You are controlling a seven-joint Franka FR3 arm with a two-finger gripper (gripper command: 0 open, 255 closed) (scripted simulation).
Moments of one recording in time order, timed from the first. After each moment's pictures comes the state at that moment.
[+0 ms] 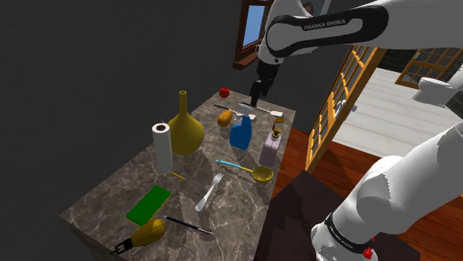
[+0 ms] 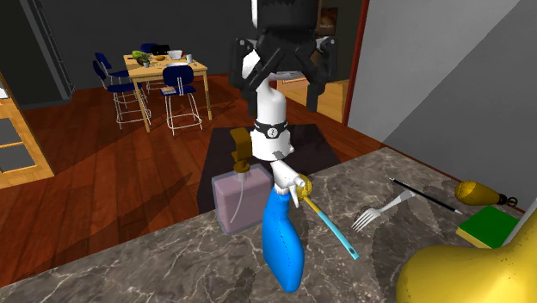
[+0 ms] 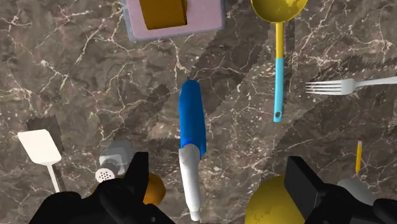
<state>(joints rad) 0.02 -0.26 -0.08 -2.17 -0.04 1.96 -0.29</state>
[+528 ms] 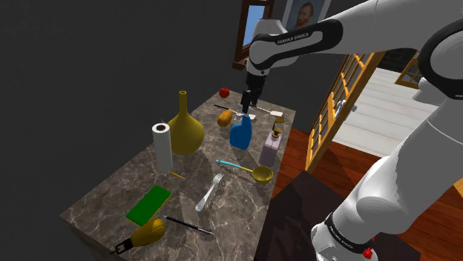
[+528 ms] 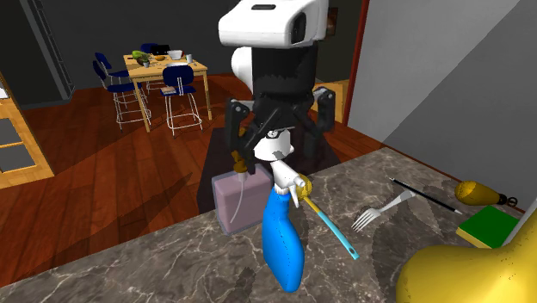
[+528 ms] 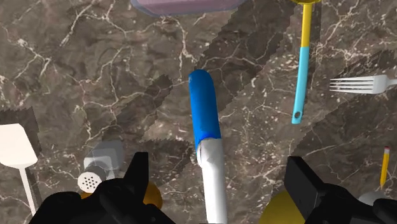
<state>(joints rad) 0.02 -0.06 -0.10 -2.10 -0.01 2.04 -0.36</state>
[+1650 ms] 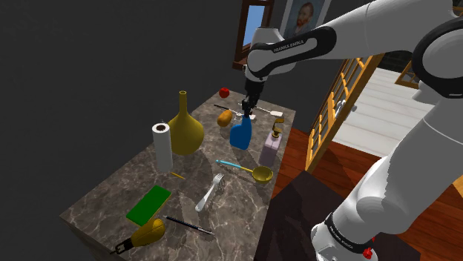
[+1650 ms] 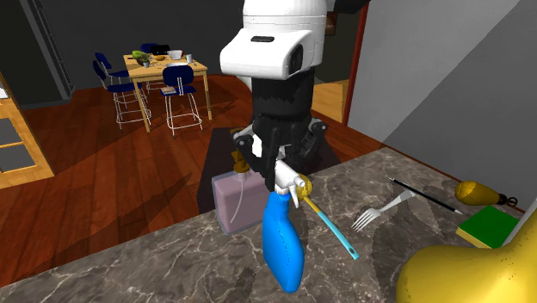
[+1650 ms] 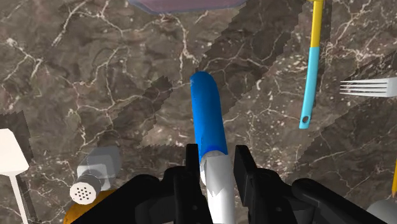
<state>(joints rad) 0.02 -0.03 -0.10 -2.13 0.00 2.10 -0.37</state>
